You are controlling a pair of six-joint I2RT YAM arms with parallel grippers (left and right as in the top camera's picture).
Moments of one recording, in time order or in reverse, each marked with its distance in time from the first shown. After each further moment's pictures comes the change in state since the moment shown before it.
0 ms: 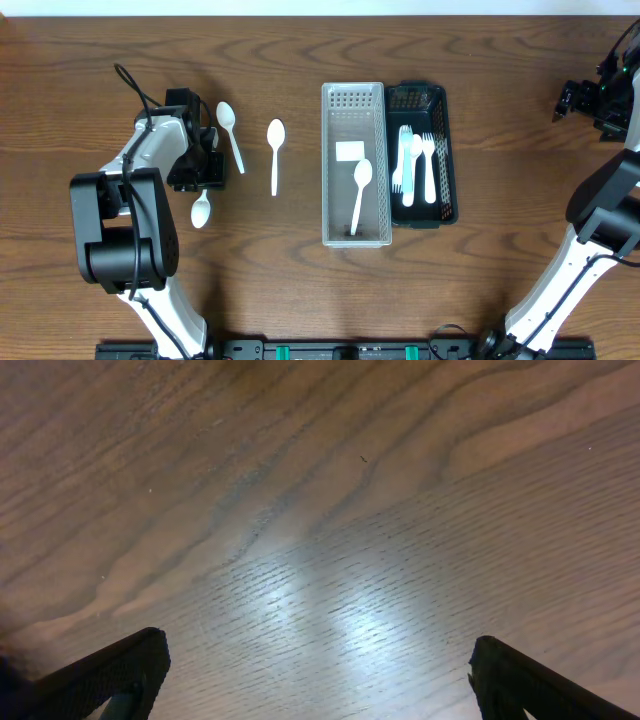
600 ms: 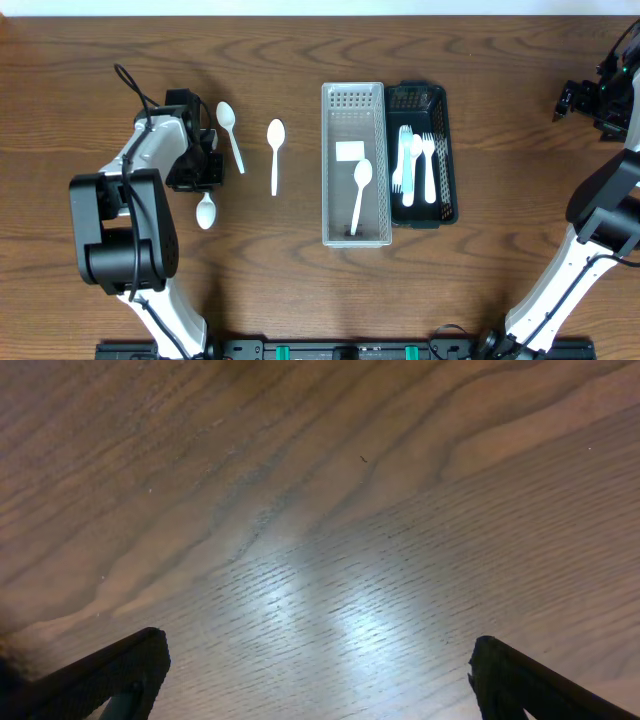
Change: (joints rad) left arm 0.000 -0.010 0.006 -0.033 -0.019 0.000; right arm 0.000 0.000 0.000 0.000 0.000 0.000
